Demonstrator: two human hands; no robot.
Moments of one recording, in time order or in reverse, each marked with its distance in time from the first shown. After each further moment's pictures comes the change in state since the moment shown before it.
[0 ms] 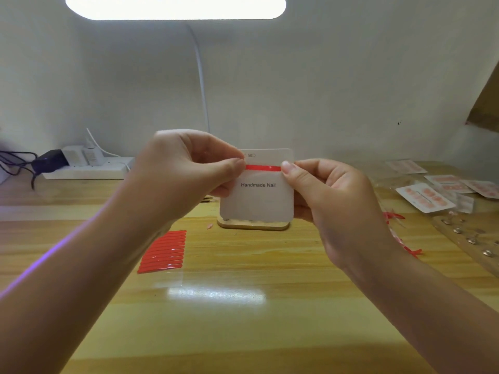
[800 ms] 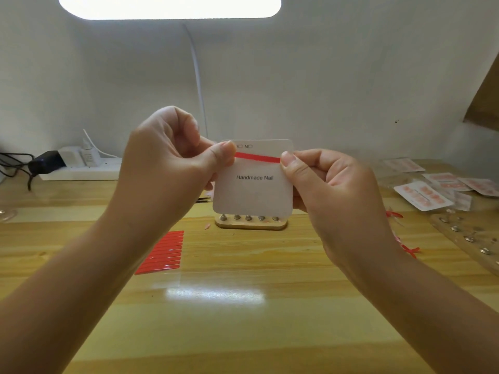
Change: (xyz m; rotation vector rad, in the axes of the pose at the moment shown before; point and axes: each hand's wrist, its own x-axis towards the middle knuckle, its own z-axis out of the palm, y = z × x) left_hand -0.002 -0.004 0.001 -0.014 0.156 0.231; right_hand -0.009 -0.014 0.002 -0.126 0.010 -0.156
